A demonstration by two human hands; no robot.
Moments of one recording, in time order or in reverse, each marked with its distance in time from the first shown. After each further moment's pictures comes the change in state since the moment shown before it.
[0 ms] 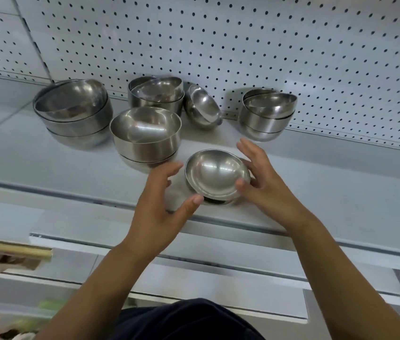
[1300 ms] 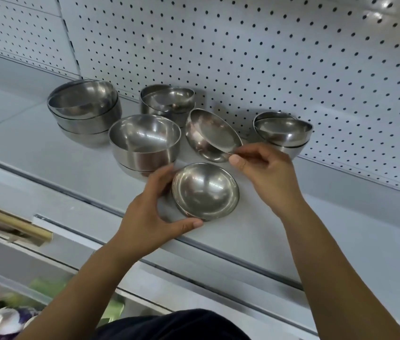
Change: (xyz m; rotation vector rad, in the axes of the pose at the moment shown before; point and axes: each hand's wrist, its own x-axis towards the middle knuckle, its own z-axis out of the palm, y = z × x) left_hand 0.017 0.010 0.017 0.029 -0.020 -0.108; right_hand 0.074 -0.015 -0.038 0.010 0.186 -0.093
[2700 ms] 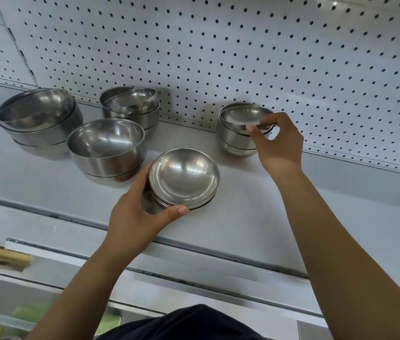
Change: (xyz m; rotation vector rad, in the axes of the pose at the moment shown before) left_hand 0.010 0.018 0.024 0.003 0.055 -0.082; right_hand 0.037 0.028 -0.062 -0.301 0.435 -0.005
